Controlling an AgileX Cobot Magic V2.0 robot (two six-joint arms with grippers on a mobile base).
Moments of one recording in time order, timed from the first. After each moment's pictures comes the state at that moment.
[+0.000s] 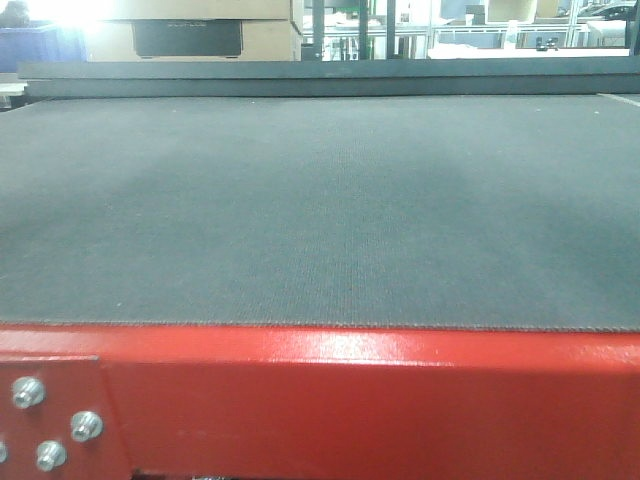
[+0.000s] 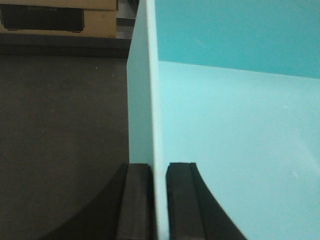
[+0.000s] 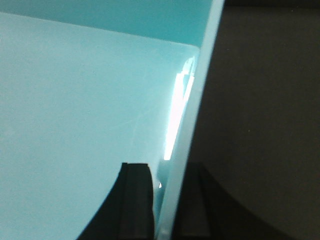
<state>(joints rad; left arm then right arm) -0.26 1.32 -1.57 -0.04 0.65 -0.08 0.31 1.41 -1.67 -0.02 0.83 0.22</state>
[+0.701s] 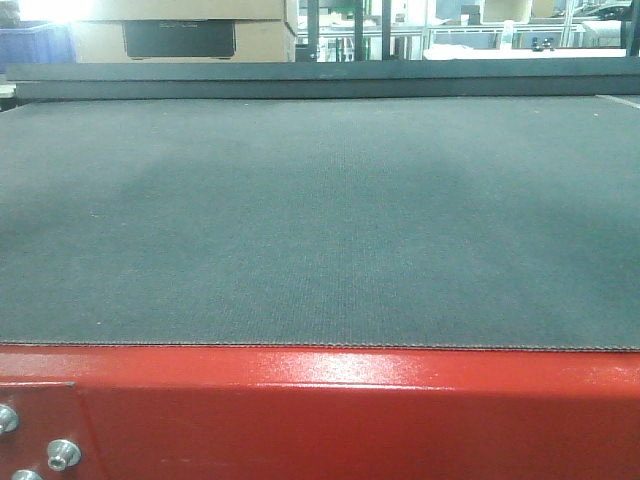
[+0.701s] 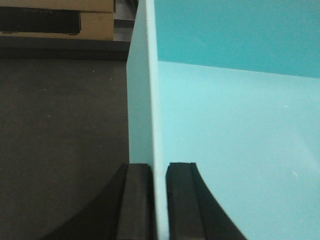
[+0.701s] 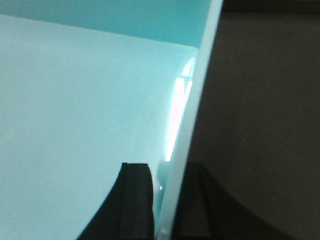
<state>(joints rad) -0.26 1.32 -1.57 -0.04 0.65 -0.08 0.31 1.41 -1.67 -0.02 0.83 0.22</state>
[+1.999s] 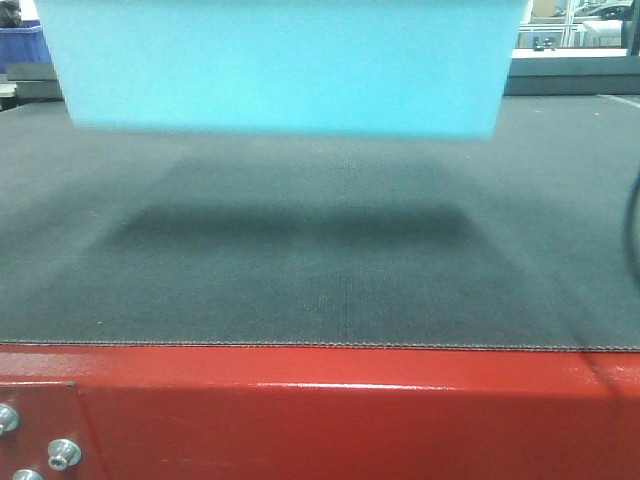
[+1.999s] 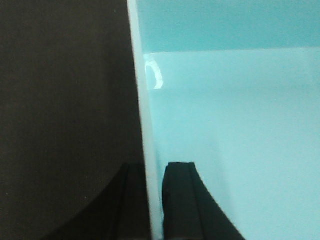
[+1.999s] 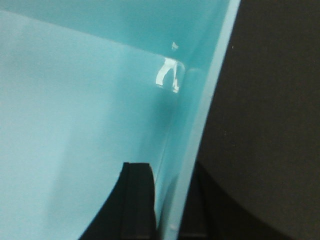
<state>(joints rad) -0.25 1.73 -1.58 0.00 0.75 -0.09 0.30 1.79 -1.67 -0.12 0.88 0.21</state>
